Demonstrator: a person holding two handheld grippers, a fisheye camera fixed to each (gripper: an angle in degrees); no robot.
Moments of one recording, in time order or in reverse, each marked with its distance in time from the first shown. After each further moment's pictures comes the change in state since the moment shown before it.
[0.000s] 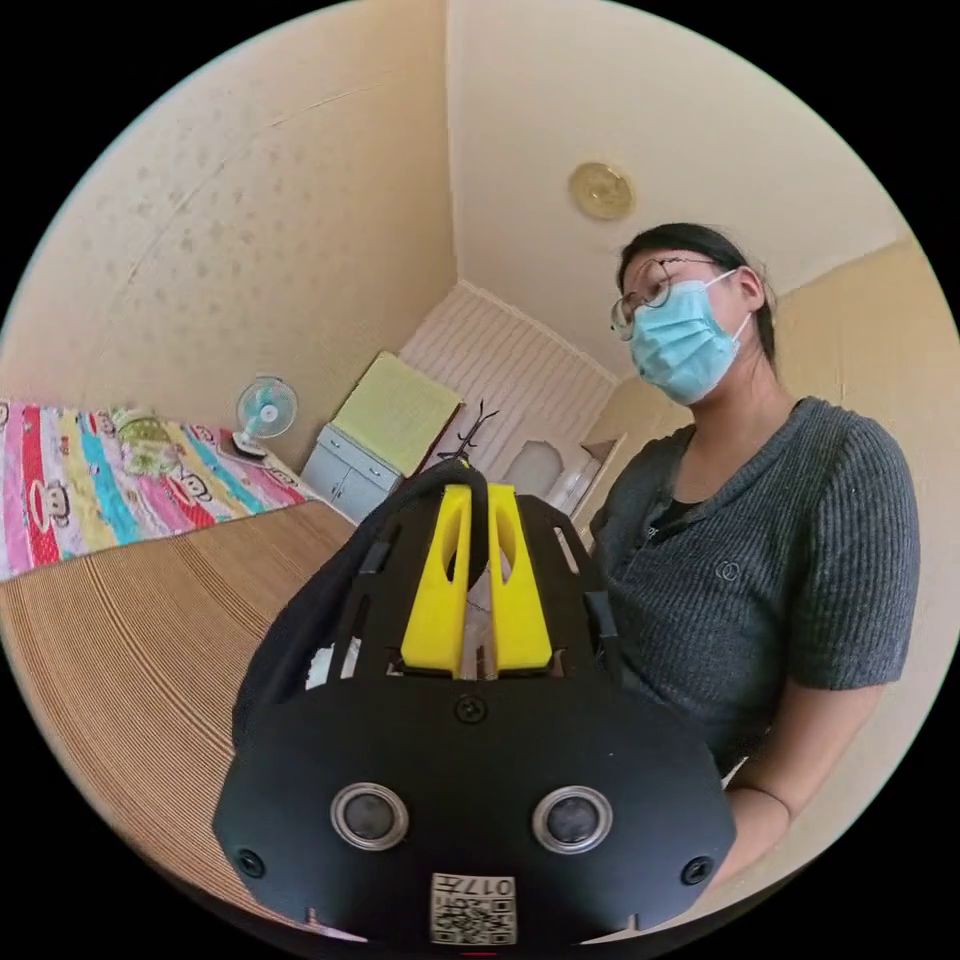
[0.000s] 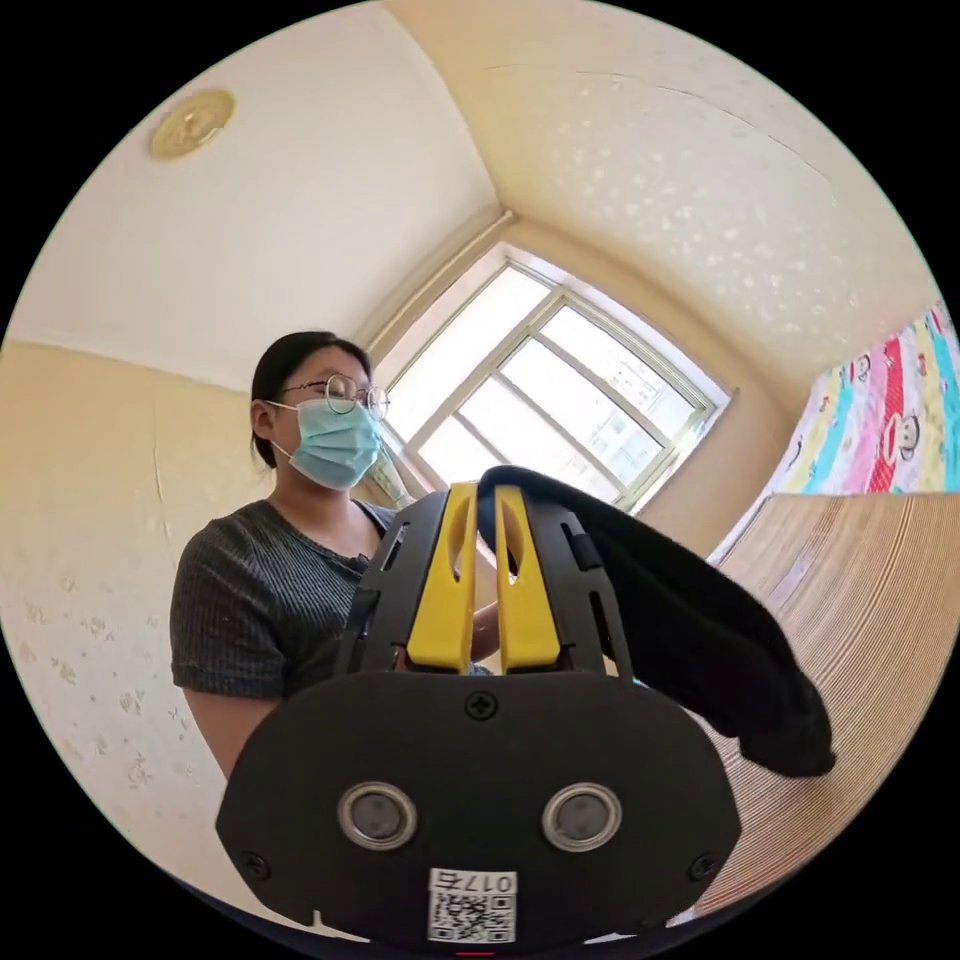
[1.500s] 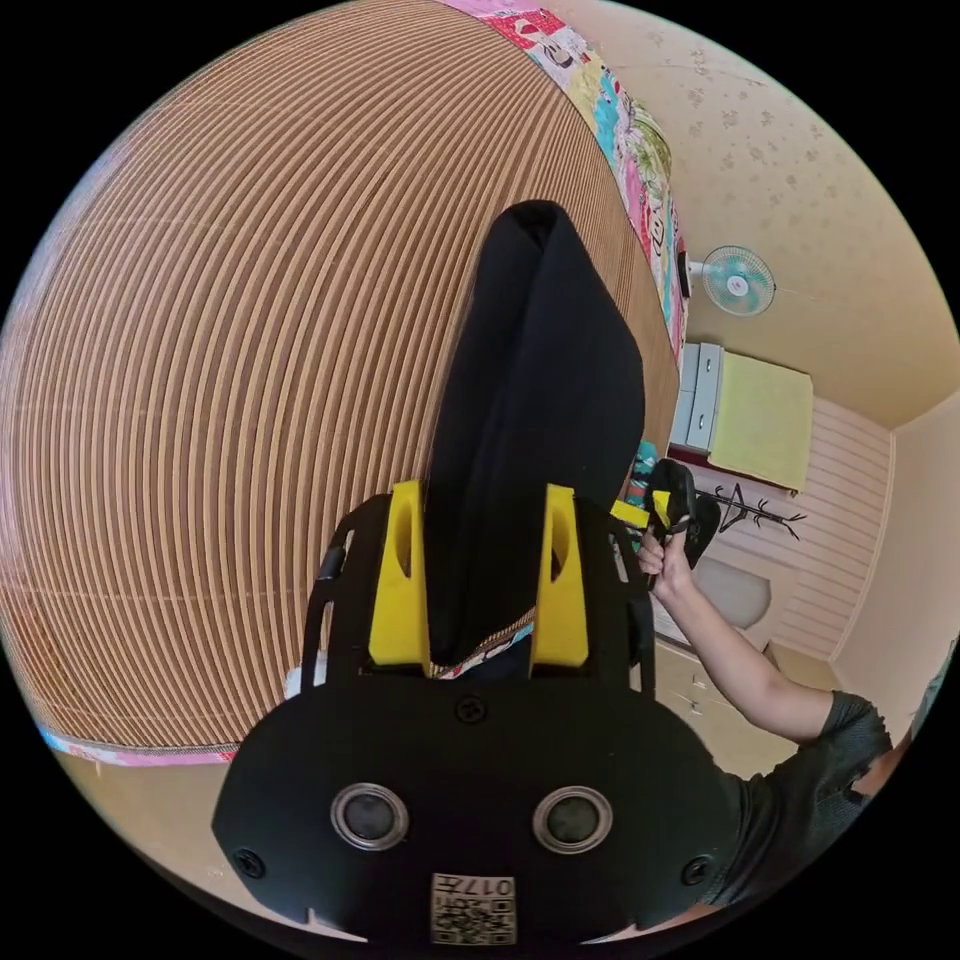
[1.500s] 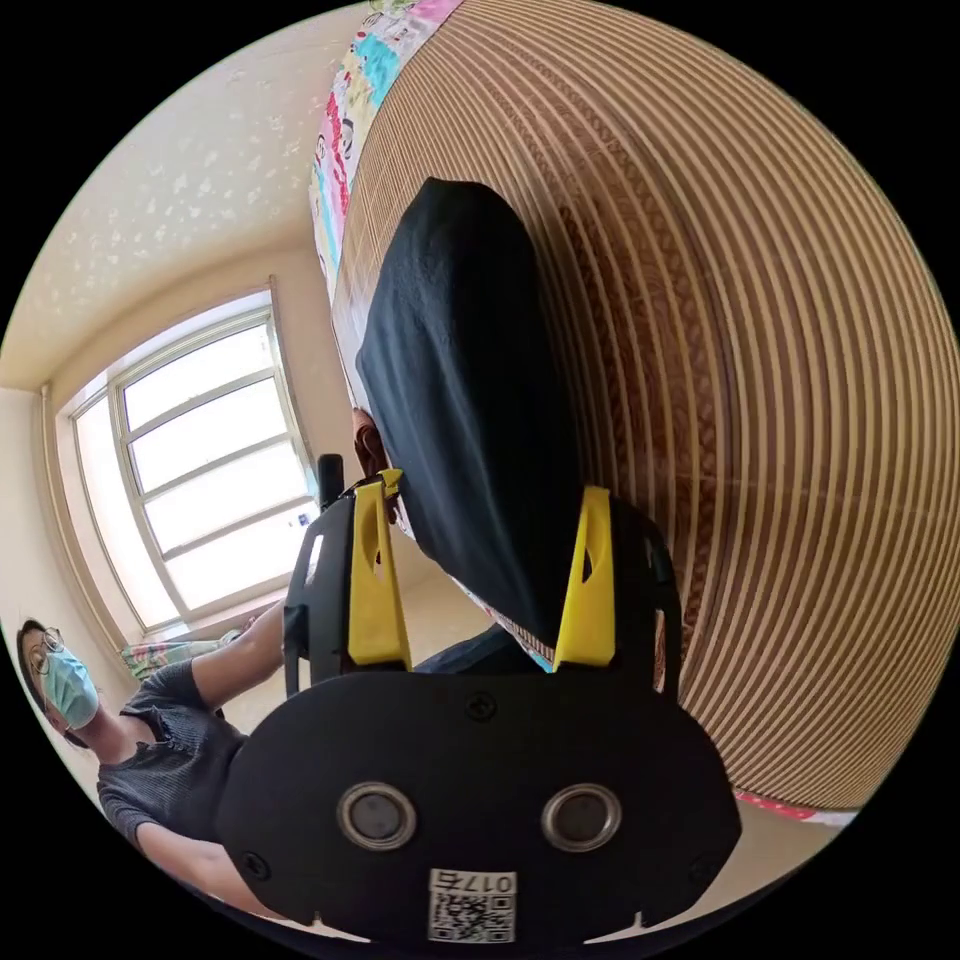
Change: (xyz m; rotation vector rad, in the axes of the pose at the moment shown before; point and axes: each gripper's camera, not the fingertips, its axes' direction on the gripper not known) left arm -0.565 0.359 0.027 -0.387 -0.577 -1.239; right arm 0.460 0.132 -0.148 -0.241 0.641 1.086
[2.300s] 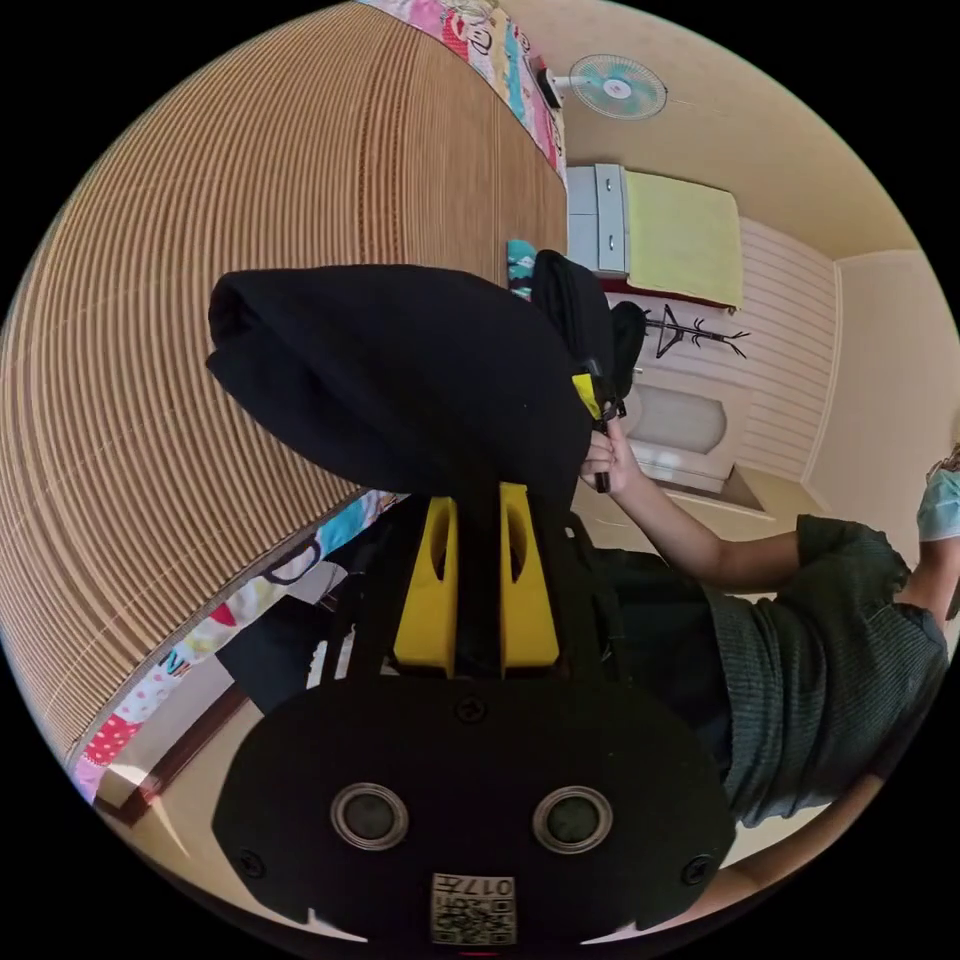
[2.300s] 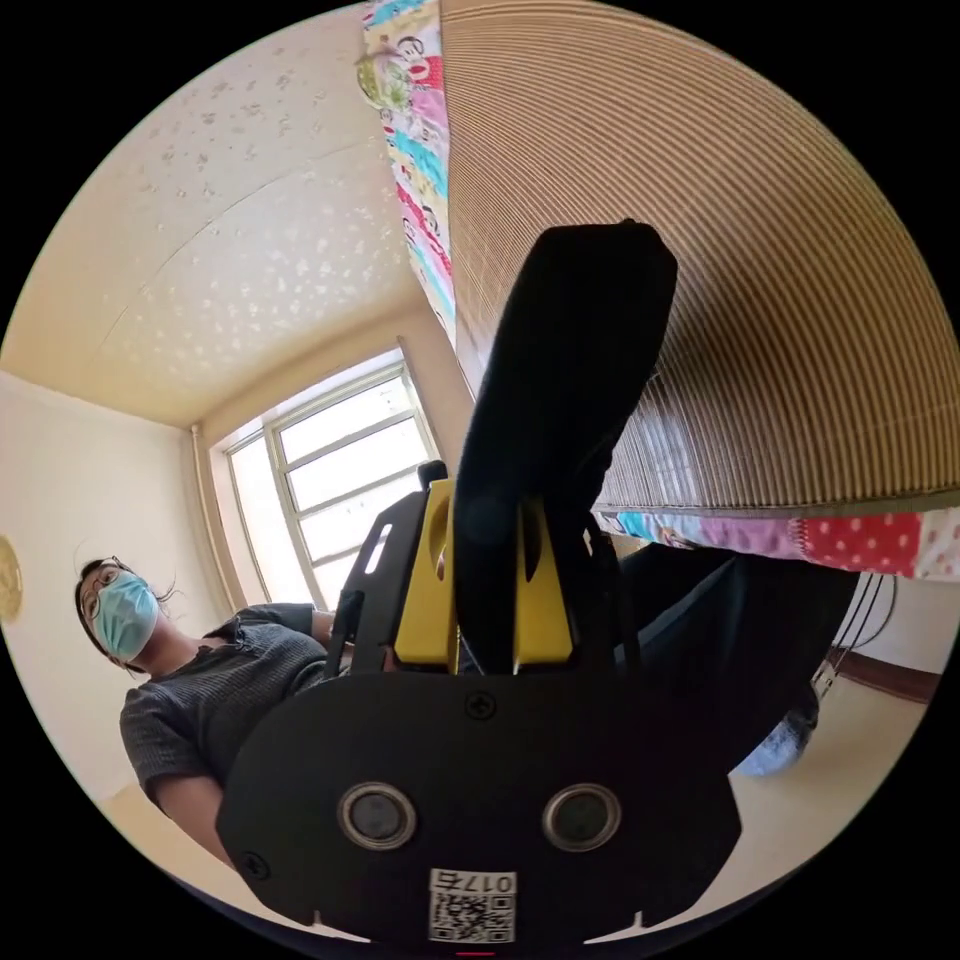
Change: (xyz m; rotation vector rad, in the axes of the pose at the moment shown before) left arm 0.098 0.092 0.055 -0.358 0.179 0.335; right arm 0.049 0.144 -0.084 0.162 -0.440 0.058
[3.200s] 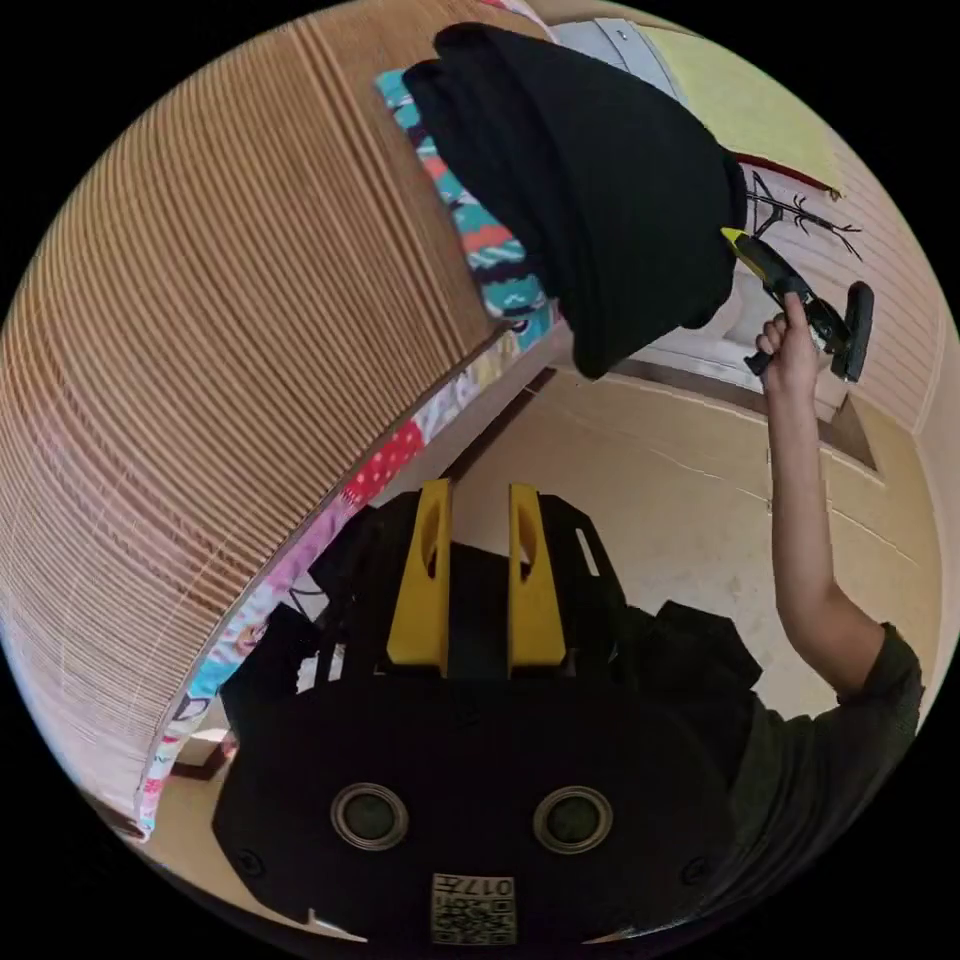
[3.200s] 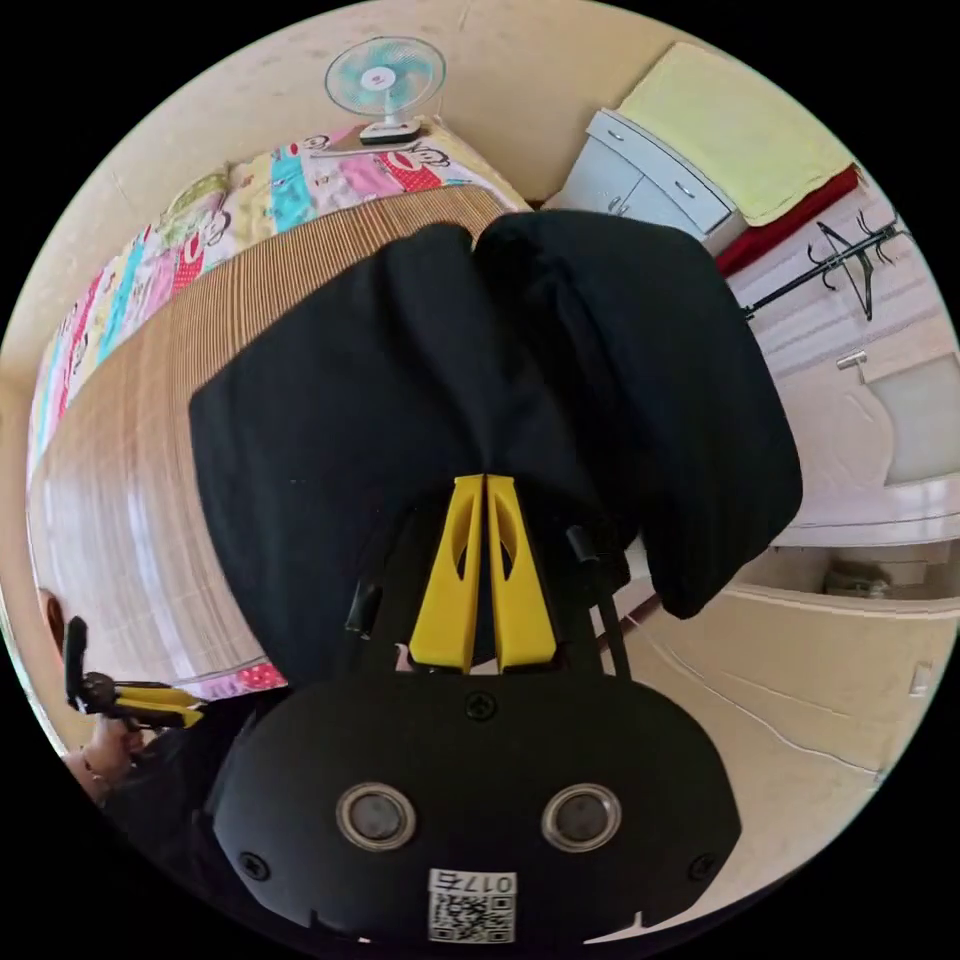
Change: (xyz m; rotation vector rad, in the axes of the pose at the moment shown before) left arm 0.153 -0.189 0.265 -0.355 -0.317 -0.010; right arm -0.104 -0.022 -0.040 0.636 1.547 -0.008
